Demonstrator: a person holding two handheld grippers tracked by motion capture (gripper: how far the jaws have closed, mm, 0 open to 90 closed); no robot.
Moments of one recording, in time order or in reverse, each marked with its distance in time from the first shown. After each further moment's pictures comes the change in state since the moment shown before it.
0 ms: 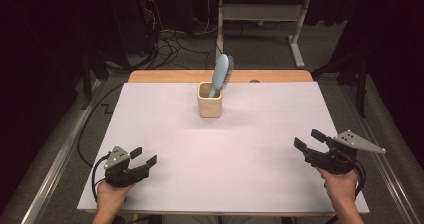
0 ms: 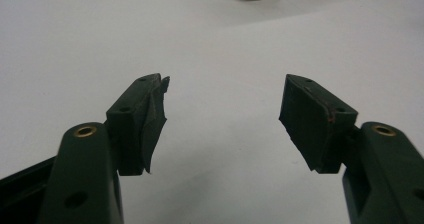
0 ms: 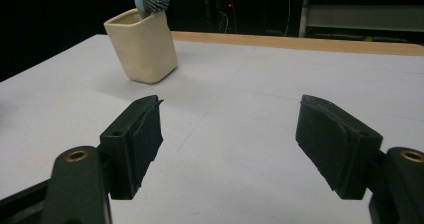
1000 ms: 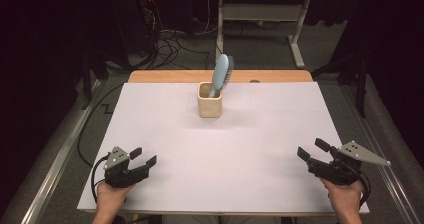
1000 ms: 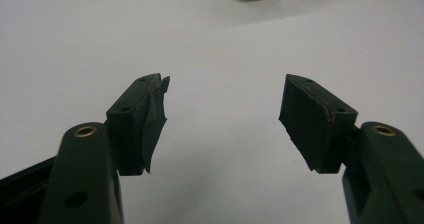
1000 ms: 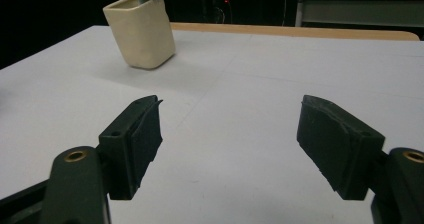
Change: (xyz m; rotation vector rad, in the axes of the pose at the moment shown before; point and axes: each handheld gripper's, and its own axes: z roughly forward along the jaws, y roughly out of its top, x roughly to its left) left arm -0.001 -0.001 -0.002 -0.002 0.003 0.001; right arm 0.003 -0.019 -0.016 0.010 -0.019 -0.006
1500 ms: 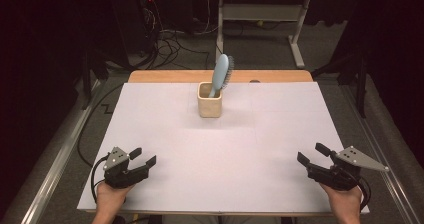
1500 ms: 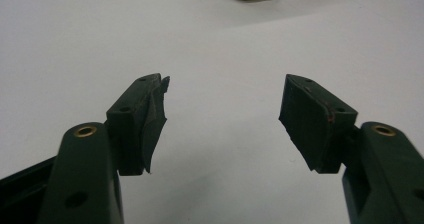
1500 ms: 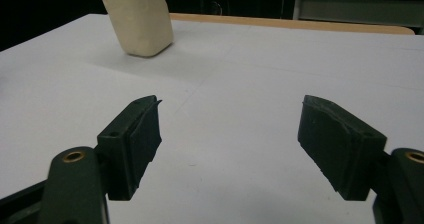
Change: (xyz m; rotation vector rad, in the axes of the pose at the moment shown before) left arm 0.000 0.000 -0.001 -0.004 0.000 -0.002; right arm 0.003 -0.010 -0.004 0.017 -0.015 -0.021
